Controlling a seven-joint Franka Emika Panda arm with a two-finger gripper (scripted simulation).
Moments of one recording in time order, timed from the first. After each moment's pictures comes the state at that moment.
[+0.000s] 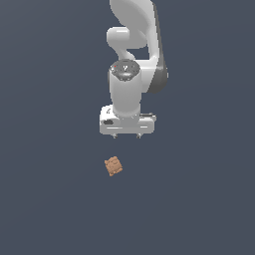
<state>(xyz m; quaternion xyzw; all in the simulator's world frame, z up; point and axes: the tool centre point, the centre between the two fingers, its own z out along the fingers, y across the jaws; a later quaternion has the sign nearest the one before) -0.001 -0.001 0.168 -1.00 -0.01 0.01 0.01</state>
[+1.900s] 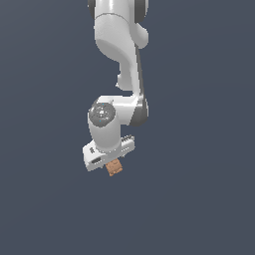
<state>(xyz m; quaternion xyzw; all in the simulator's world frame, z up) 0.071 -0.064 0.088 -0.97 -0.25 0.00 0.00</state>
